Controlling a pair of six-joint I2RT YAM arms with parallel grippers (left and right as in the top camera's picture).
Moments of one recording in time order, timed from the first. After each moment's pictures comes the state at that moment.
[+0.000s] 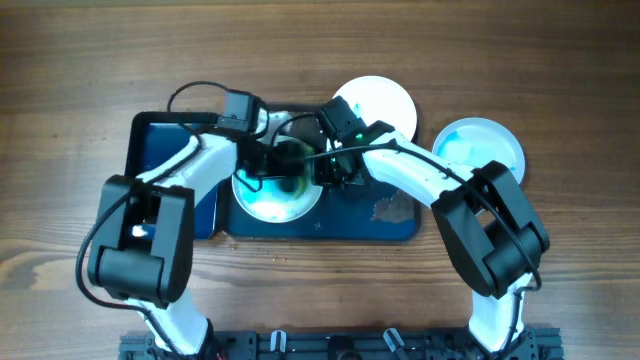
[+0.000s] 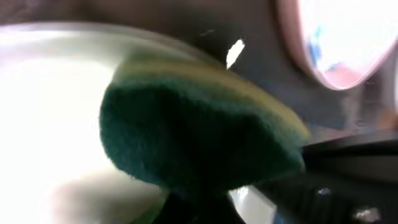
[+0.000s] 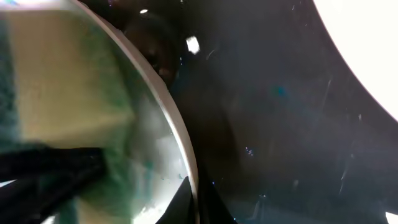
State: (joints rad) left arm -0.24 1.88 1.06 -0.45 0.53 -0.20; right arm 0.61 2.03 1.30 -0.53 -0.25 0.62
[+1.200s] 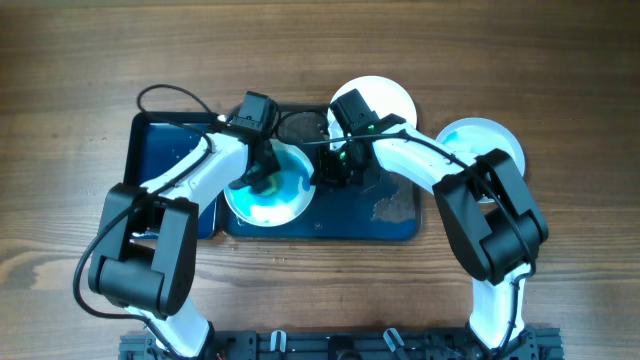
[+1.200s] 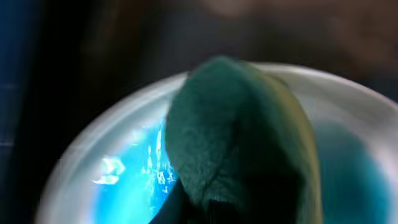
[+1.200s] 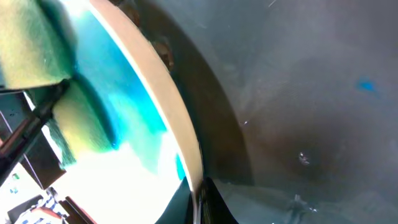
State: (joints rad) left arm -0.31 1.85 1.10 -0.66 -0.18 -0.70; right arm 0.53 2.08 1.30 -0.52 -0.56 0.56
